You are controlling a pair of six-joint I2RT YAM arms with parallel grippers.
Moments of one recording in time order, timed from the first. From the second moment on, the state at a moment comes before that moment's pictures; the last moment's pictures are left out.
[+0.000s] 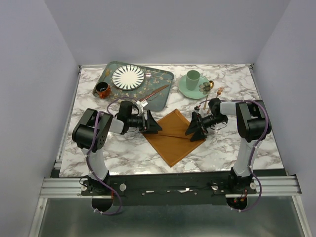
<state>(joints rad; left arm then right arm) -0.31 1.88 0.71 0.53 1.01 -0.72 0.14 2.01 1.08 -0.76 -1.10 -0.02</state>
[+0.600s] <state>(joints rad) -0.38 1.57 0.89 -0.03 0.74 -0.21 0.16 1.84 1.21 -0.90 -0.91 -0.15</state>
